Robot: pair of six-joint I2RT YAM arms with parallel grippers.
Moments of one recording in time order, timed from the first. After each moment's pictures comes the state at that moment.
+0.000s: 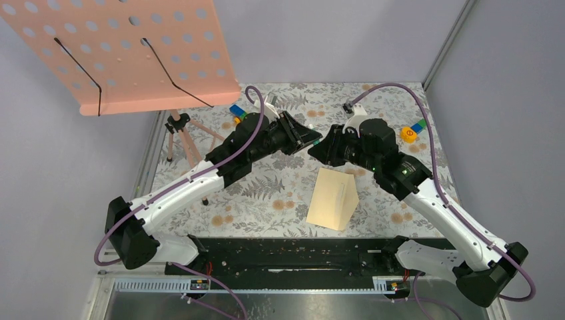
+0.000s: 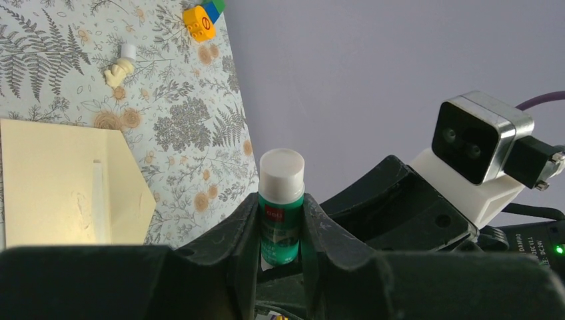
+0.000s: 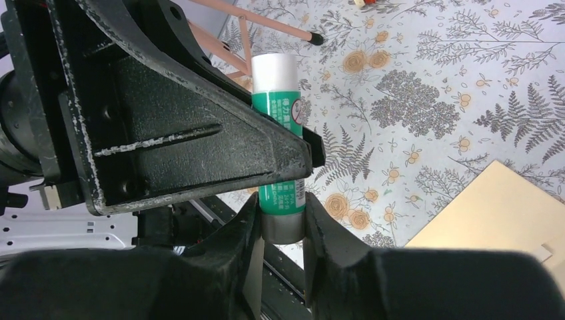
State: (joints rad) left arm -0.83 1.34 1.18 -0.03 0.11 -1.18; right arm 0.67 1.05 1.11 -0.44 -0.15 0.58
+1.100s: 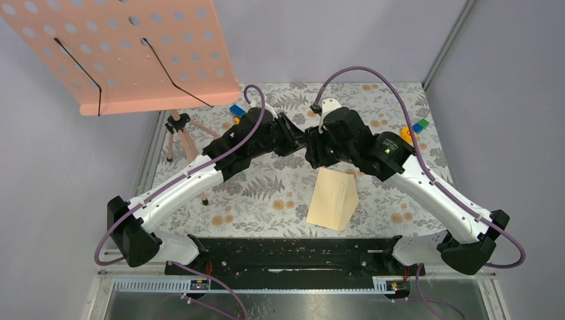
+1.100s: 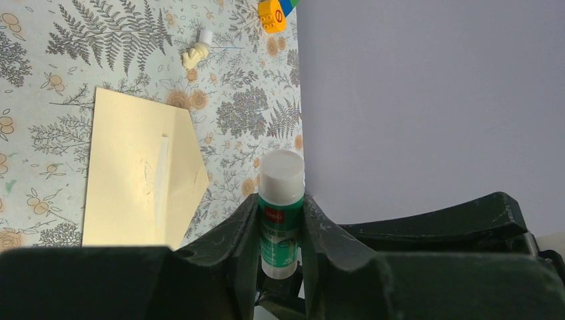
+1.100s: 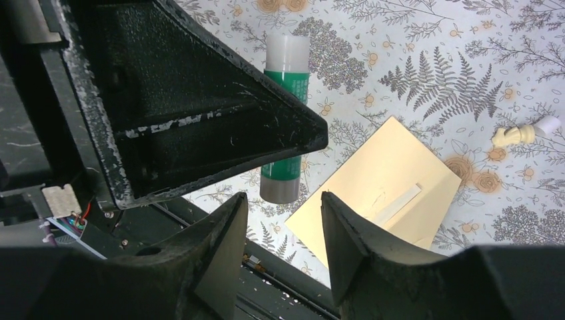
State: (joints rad) left arm -0.81 1.36 1.29 -0.32 0.06 -1.15; right arm 0.86 1.31 1.52 -0.92 0.15 0.36
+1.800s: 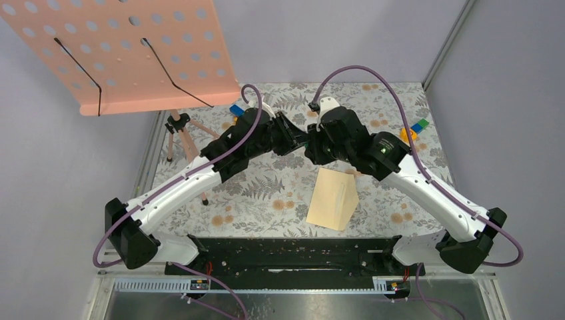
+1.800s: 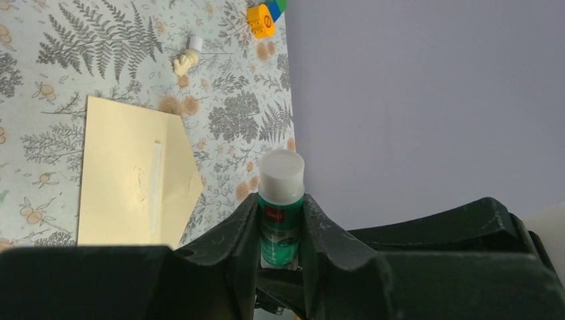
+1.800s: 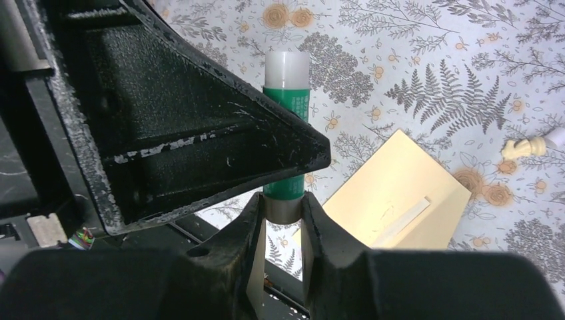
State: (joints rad) left arm -0.81 1.35 1.28 -0.30 0.06 -1.15; right arm 0.86 1.33 1.52 -0.88 0.17 0.38
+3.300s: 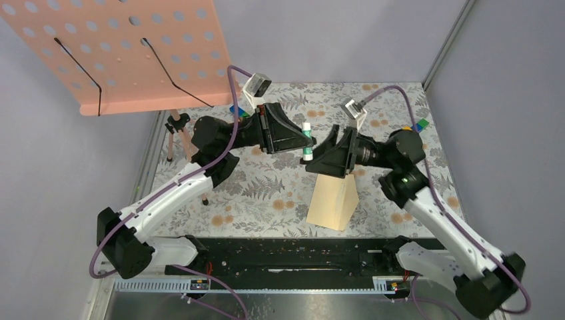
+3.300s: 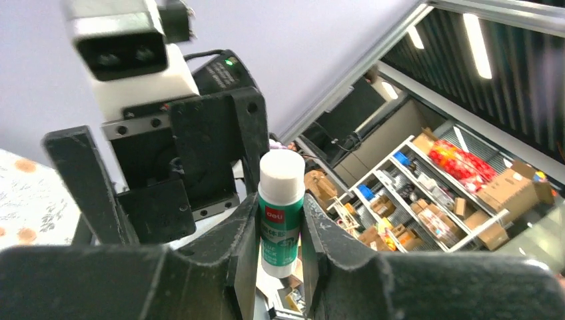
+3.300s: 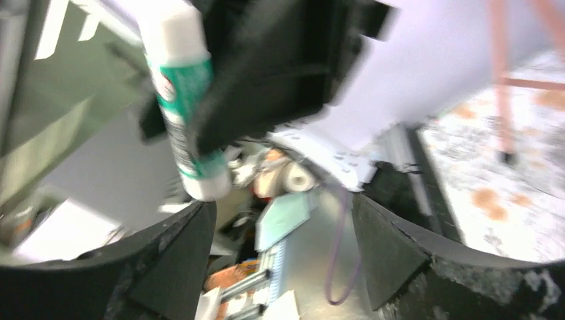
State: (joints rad) left arm -0.72 1.26 1.11 0.85 0.85 -1.38; right arm 0.57 1.05 0.91 0.67 -1.00 1.30
